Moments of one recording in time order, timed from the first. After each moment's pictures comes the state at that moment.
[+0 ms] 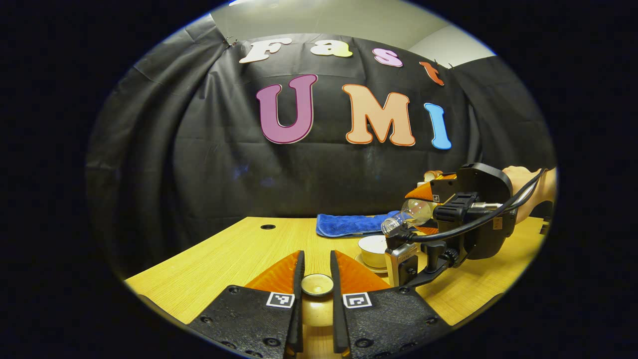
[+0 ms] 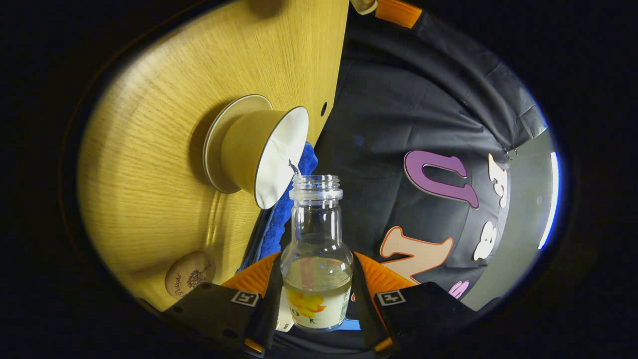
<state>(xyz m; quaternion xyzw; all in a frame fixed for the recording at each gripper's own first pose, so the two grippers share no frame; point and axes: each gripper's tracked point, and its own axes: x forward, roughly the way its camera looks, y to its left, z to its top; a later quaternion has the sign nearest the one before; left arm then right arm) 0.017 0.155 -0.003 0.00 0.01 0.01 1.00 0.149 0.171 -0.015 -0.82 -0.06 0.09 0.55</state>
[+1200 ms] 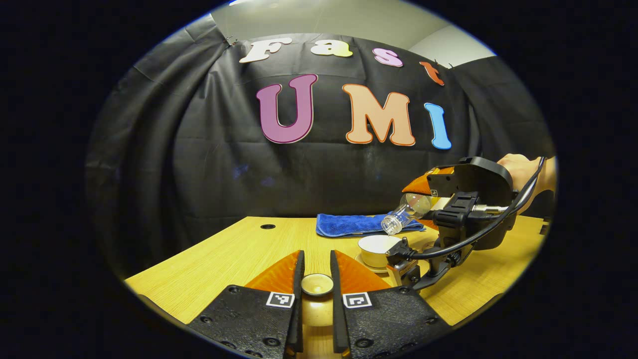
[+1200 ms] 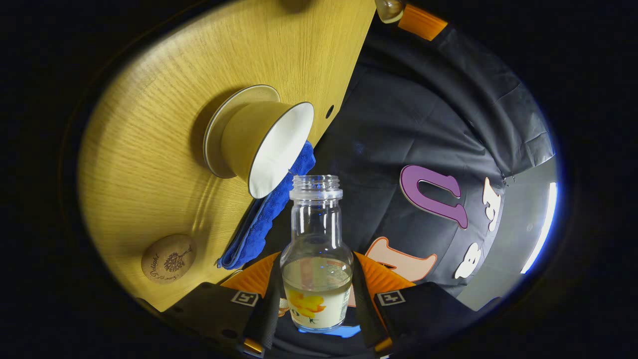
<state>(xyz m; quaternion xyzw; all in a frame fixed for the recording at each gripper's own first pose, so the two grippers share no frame) 0.017 0.154 -0.002 0.00 0.01 0.01 1.00 0.152 0.178 0.000 -0.86 -0.08 0.09 0.50</state>
